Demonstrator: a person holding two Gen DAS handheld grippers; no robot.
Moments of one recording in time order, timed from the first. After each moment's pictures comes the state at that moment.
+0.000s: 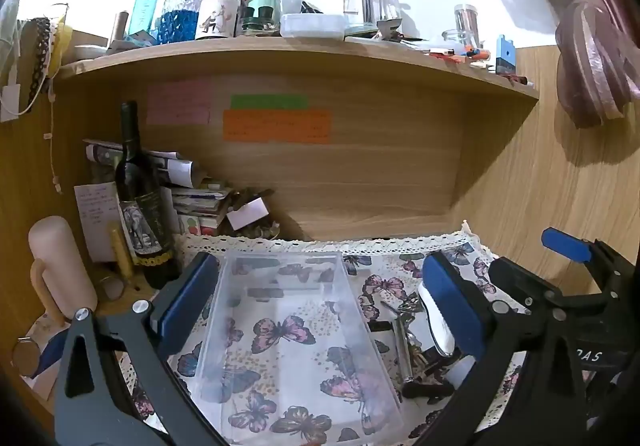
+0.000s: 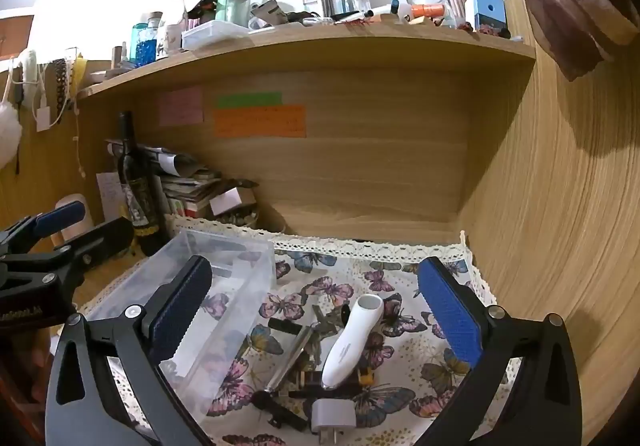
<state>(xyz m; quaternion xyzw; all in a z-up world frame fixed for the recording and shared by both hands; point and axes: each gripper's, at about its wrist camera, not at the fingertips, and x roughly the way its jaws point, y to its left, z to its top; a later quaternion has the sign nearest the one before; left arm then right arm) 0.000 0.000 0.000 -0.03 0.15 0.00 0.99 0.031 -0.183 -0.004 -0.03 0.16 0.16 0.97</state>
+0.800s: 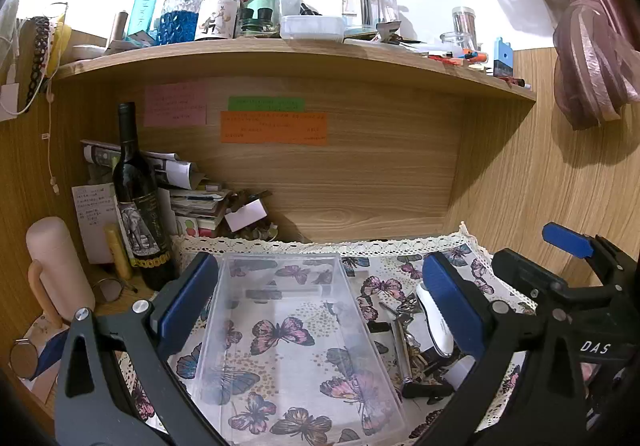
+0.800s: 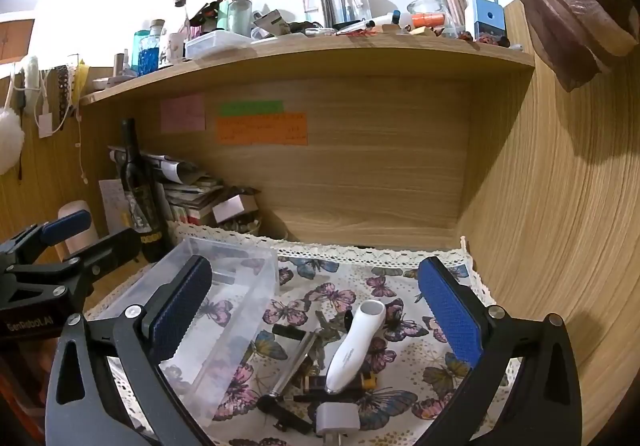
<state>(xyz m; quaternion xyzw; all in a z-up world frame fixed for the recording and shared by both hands) 0.000 0.001 0.003 -0.03 0.15 0.00 0.99 0.028 -0.181 0.002 -0.03 0.15 0.17 0.97</state>
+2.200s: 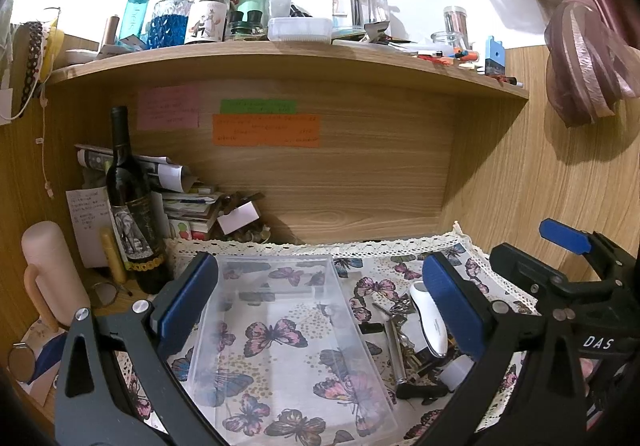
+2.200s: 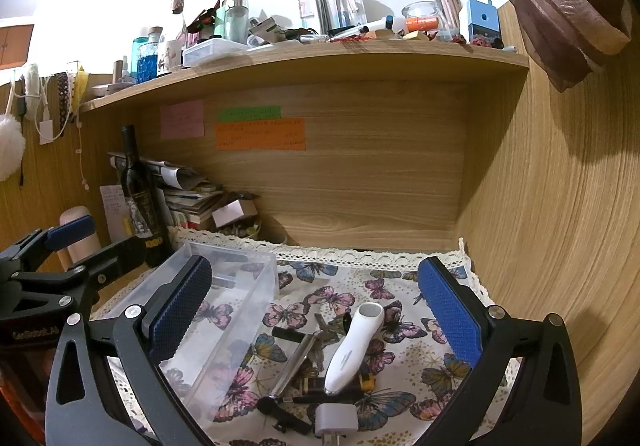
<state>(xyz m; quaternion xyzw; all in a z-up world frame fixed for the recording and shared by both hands) 0.000 -0.006 0.004 -0.03 0.15 -0.01 0.99 0.025 -0.184 0.003 -0.02 0.15 0.17 0.98</state>
